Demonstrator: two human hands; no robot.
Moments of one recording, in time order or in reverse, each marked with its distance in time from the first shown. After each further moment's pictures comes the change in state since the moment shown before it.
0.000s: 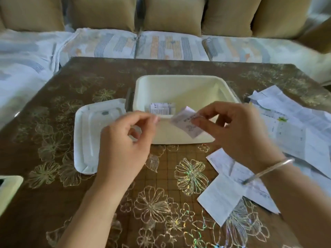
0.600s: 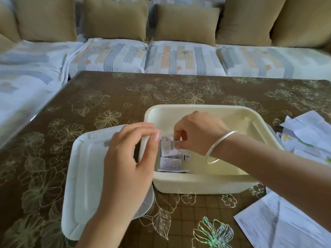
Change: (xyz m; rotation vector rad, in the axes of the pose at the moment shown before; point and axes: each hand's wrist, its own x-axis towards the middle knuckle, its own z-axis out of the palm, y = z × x) left_hand 0.074 -0.054 0.025 0.046 0.068 -0.034; right_hand 0.152 0.024 0.080 -0.577 -0.505 -0.161
